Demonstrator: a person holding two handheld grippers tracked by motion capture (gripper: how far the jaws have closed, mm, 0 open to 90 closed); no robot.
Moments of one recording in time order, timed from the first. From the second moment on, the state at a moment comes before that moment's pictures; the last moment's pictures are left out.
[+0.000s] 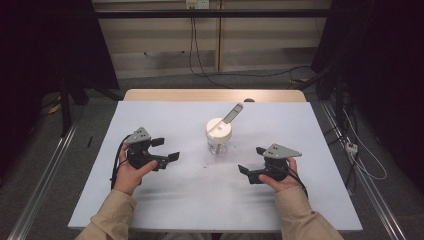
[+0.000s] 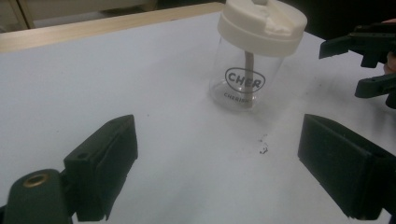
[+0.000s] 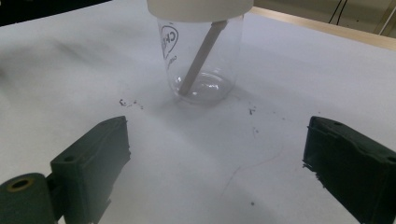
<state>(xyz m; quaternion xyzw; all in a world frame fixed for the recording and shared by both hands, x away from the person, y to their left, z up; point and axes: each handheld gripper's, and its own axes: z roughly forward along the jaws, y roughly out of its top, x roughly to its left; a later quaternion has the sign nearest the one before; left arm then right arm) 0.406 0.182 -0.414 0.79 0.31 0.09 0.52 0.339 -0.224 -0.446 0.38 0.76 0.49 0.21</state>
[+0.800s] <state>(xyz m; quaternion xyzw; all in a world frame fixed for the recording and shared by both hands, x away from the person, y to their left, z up) 0.389 0.205 -0.423 0.79 0.32 0.10 0.52 0.312 -0.244 -0.454 0.39 0.75 0.49 0.21</state>
